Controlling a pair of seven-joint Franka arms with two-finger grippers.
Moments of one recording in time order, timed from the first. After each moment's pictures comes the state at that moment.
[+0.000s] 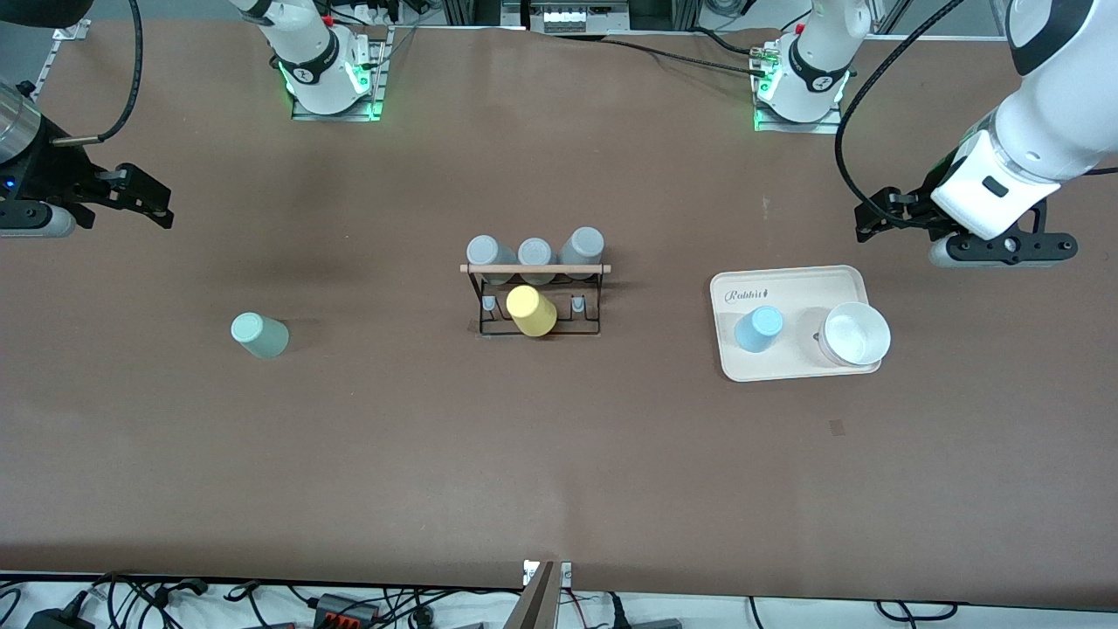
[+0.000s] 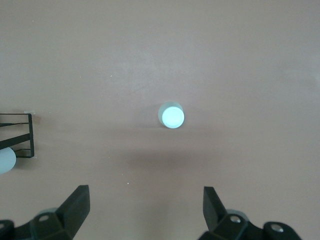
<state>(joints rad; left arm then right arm) 0.15 0.07 -0.31 -1.62 -0.02 1.61 -0.21 0.00 -0.01 0.05 -1.65 -0.04 1.65 0.02</state>
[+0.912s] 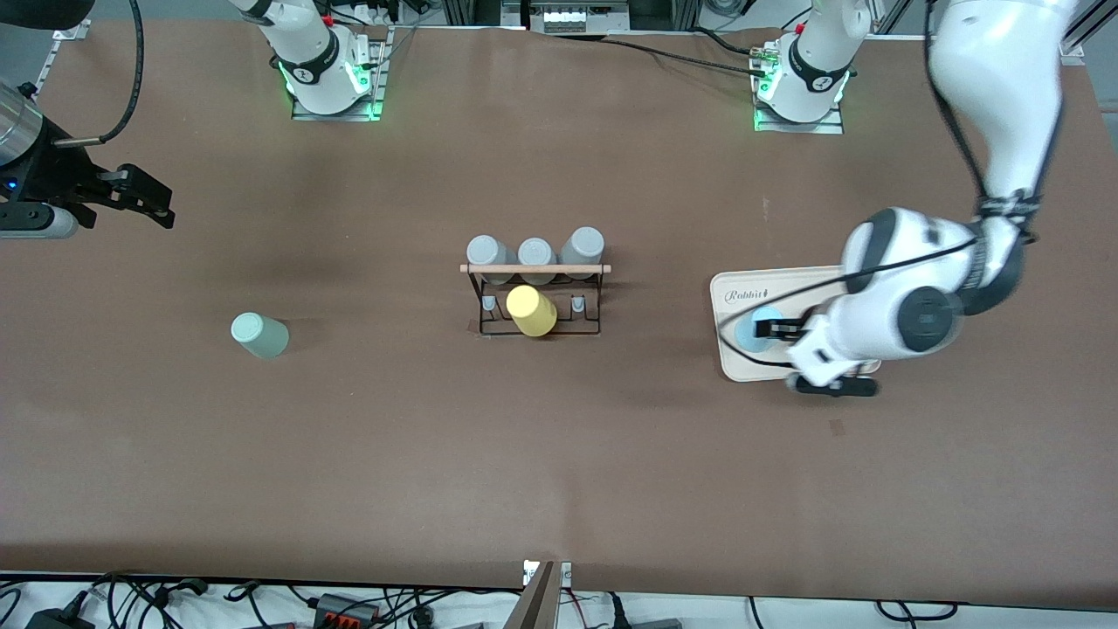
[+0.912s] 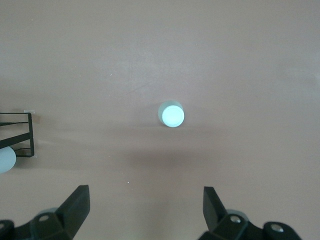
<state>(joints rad) 0.03 0.55 -0.31 -1.65 0.10 1.94 -0.24 0.00 -0.01 0.05 -1.64 -0.04 1.64 0.02</state>
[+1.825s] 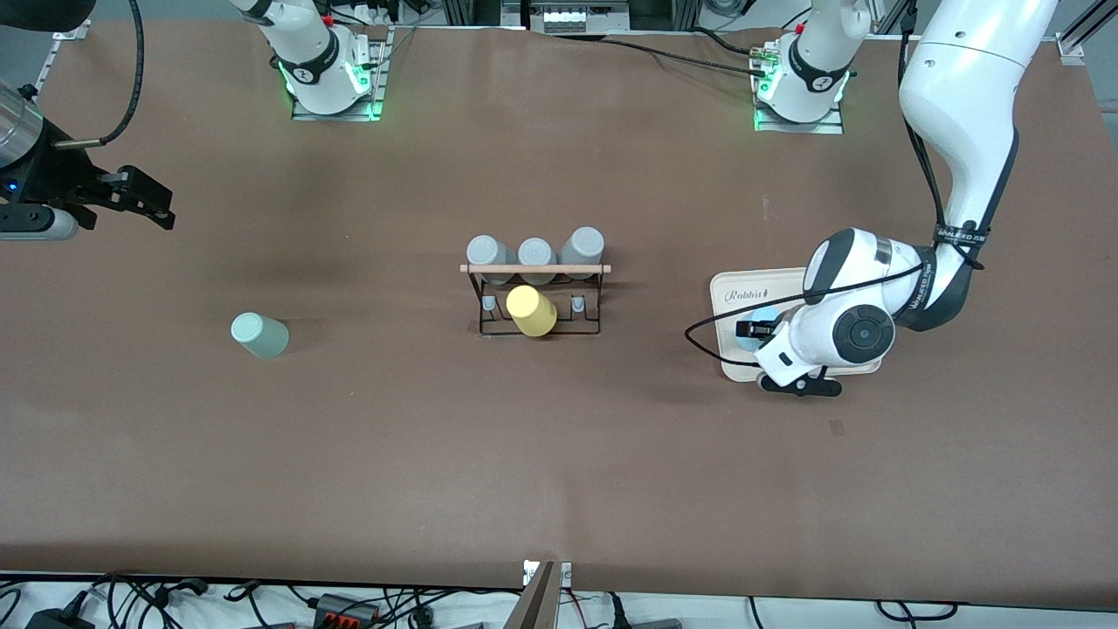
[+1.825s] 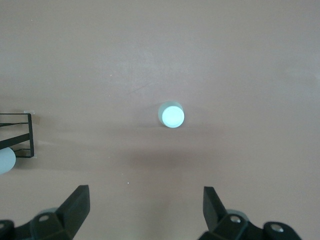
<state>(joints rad) 0.03 0.62 -0.30 -1.68 0.14 1.97 -0.25 0.00 -0.01 0.05 -1.64 -0.04 1.65 0.03</state>
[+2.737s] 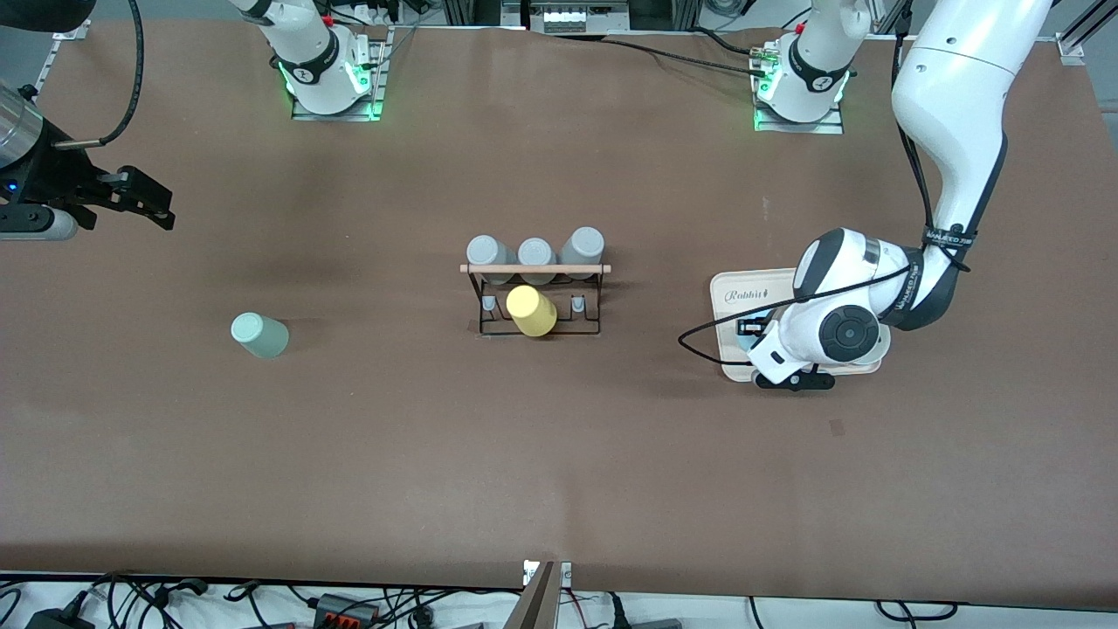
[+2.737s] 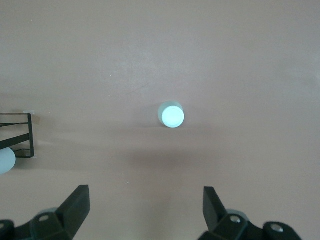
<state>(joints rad) 0.02 0.62 -0.30 -1.70 0.14 1.97 -0.35 0.00 0.00 0.05 -1.64 -0.04 1.65 0.03</state>
